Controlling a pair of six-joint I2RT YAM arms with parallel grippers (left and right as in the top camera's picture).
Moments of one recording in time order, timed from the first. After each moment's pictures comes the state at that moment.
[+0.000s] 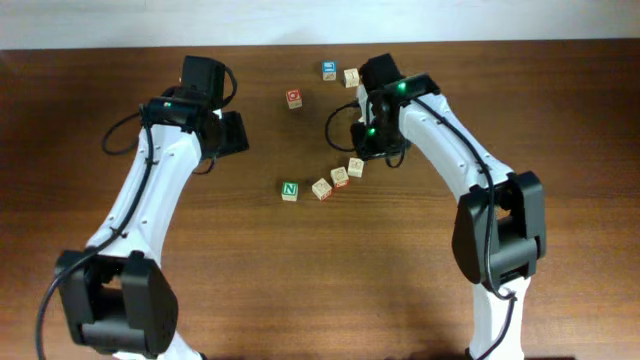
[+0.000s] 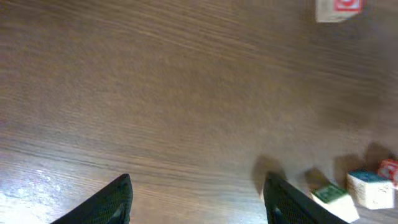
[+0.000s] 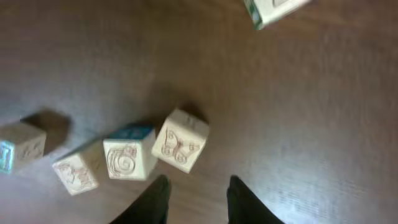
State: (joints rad) left arm -0.14 1.79 1.55 -0.93 -0.10 -0.37; right arm 0.34 2.17 1.84 -1.04 -0.12 0.12
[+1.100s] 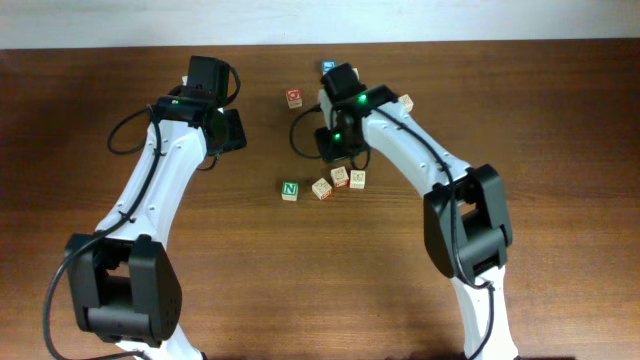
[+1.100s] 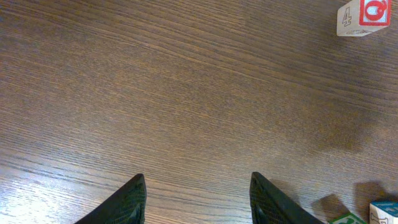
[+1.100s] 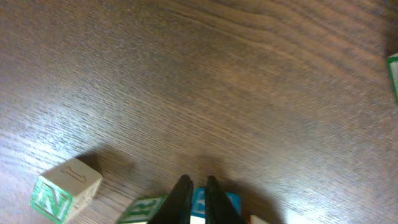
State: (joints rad) left arm -0.14 1.85 1.55 -0.87 -0.14 -0.38; right arm 0.46 2.29 1.92 -0.92 -0.16 0.15
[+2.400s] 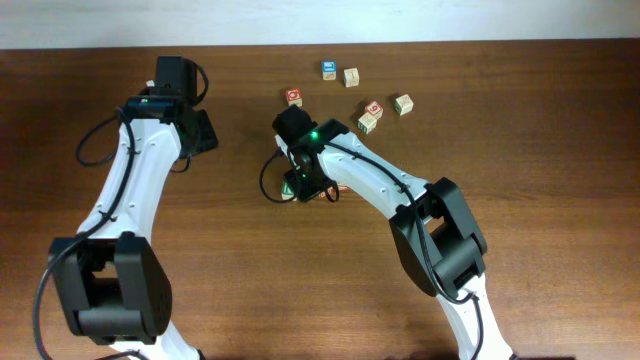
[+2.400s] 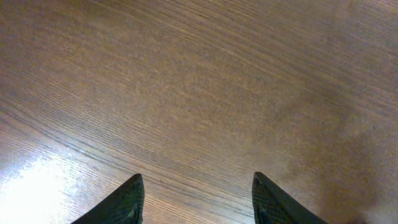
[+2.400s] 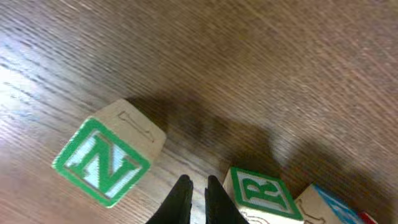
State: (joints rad) left arm -0.03 1.85 1.56 -0.92 -0.20 -0.39; right arm 0.65 2.30 1.84 -0.93 -0.02 0.04
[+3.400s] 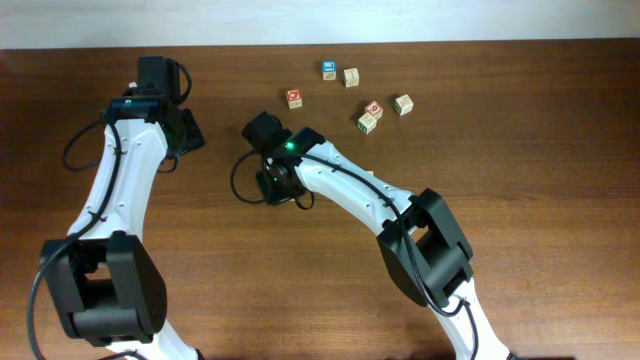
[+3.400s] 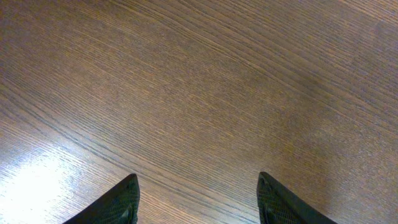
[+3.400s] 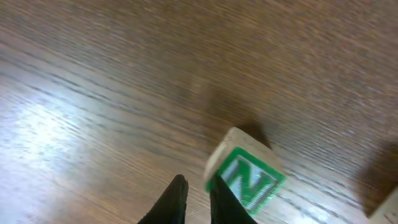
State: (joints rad) left arm 0.03 1.85 1.56 -0.91 -0.20 -0.39; right arm 0.75 2.31 1.93 -0.92 -0.06 0.35
